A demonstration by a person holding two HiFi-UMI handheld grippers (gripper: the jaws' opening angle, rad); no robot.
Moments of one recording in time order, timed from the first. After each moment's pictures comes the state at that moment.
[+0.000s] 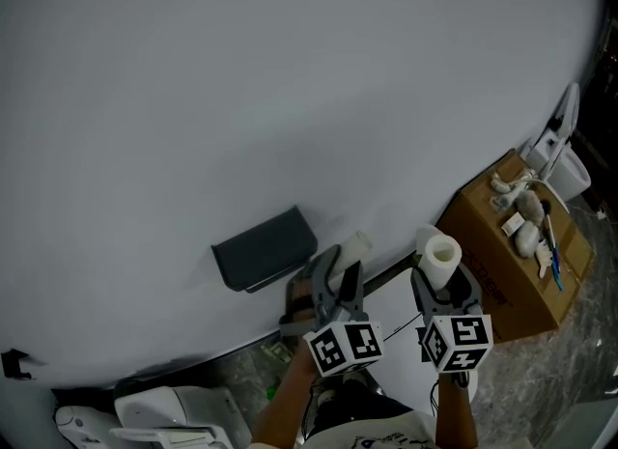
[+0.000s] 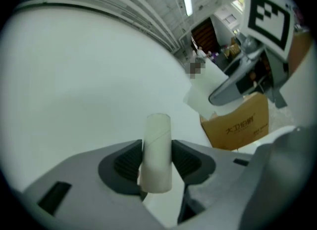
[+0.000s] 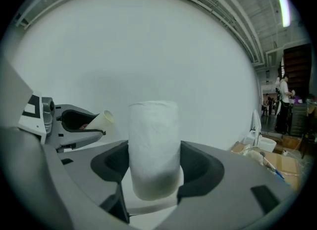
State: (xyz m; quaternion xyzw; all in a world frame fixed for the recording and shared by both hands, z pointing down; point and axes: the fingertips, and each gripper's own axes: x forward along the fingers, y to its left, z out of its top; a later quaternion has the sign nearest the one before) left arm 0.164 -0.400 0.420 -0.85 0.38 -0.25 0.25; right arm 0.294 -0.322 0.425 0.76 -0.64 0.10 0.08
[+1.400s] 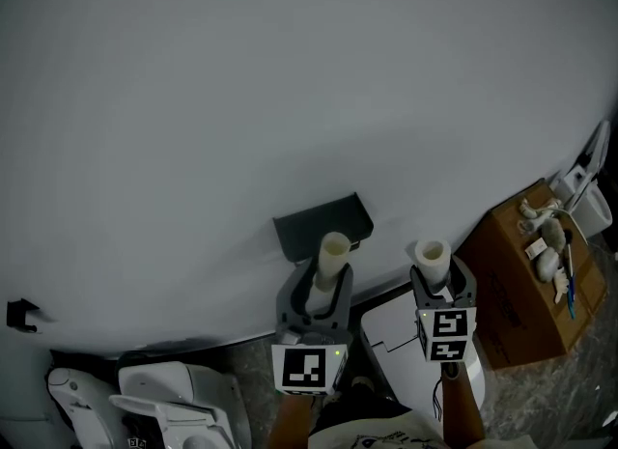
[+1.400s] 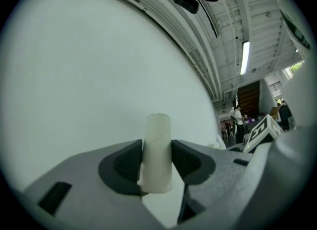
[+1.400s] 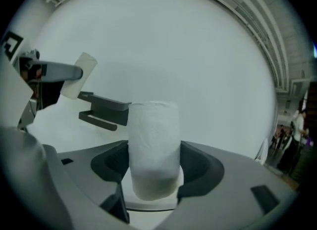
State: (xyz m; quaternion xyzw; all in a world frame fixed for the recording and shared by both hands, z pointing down) left arm 0.018 -0.363 0.339 -0.89 0.46 0.06 0.03; right arm 0.208 -0.352 0.430 0.71 -0.68 0.01 0.19
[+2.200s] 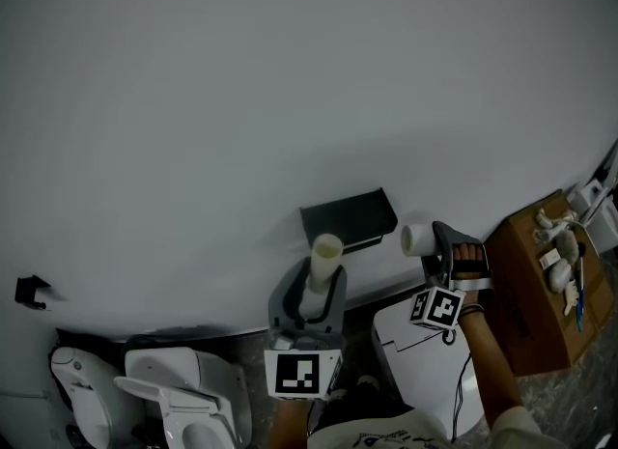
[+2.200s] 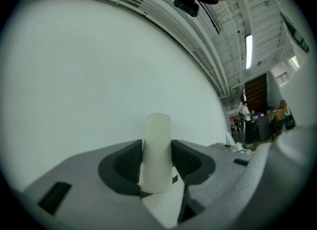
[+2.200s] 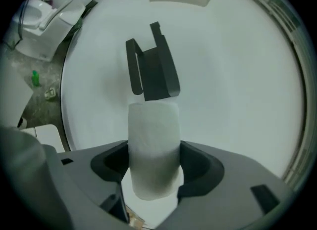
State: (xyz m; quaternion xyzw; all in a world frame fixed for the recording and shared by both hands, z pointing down) left arm -0.034 -0.350 0.332 -0.86 0.51 0.05 0.04; right arm 0.177 -0.422 0.451 0.50 -0.56 -0.36 0.55
